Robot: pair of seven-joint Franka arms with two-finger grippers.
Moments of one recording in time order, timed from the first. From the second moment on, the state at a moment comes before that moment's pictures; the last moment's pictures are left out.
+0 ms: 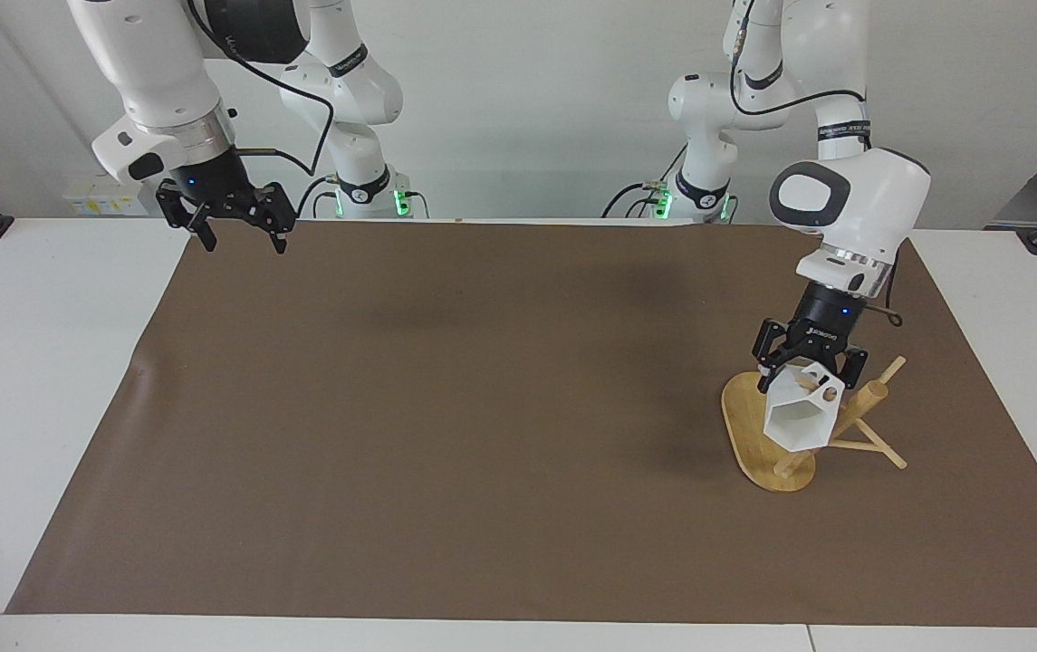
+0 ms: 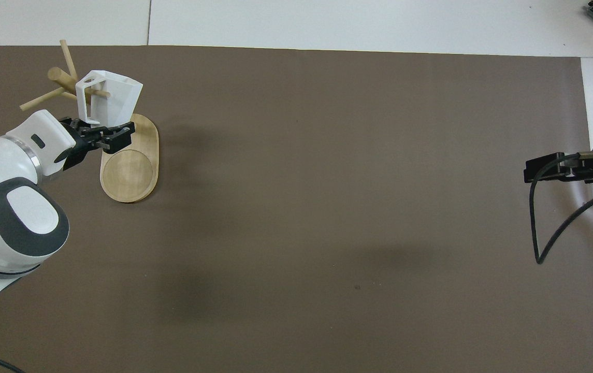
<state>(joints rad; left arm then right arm) -0.15 0.05 0.00 -2.15 -0.73 2.77 0.69 -0.17 -0.05 0.16 -1.67 -0.03 1.64 0.02</state>
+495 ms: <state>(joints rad) -0.15 0.05 -0.01 -2.15 -0.73 2.71 0.46 -0.18 -0.05 0.16 -1.68 -0.03 1.66 0.00</state>
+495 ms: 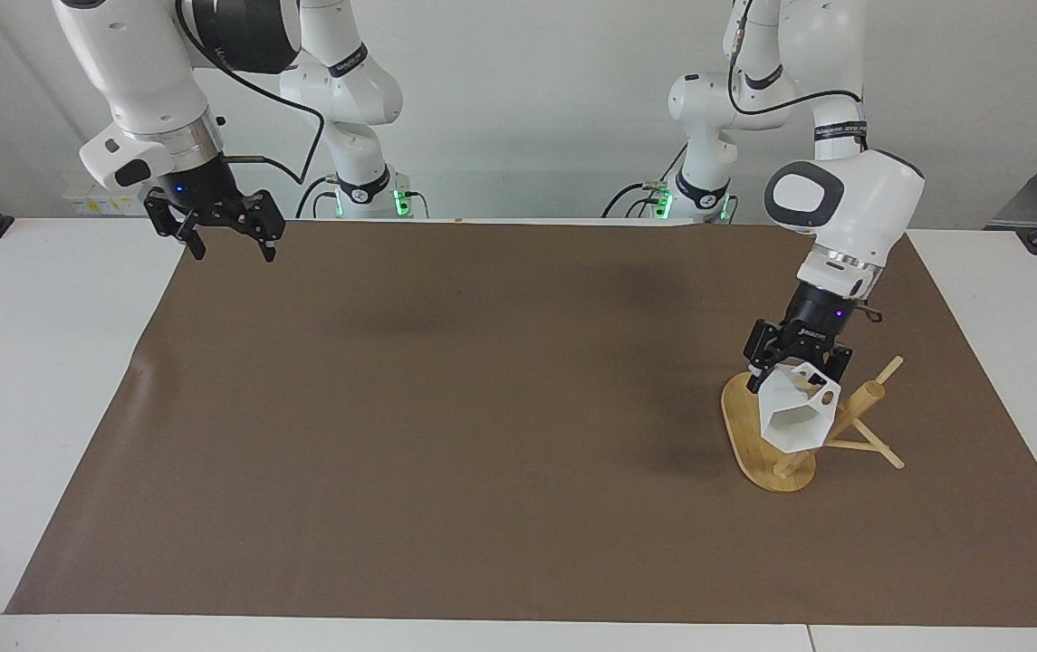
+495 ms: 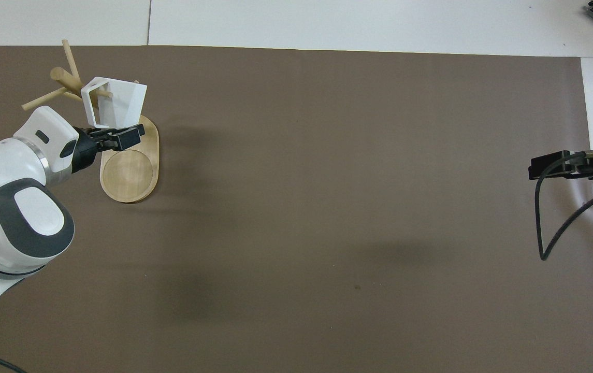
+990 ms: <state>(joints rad) -0.15 0.04 -0.01 -2.15 -0.73 2.67 0.40 -0.18 -0.05 0.16 -1.68 -0.03 1.66 0.00</state>
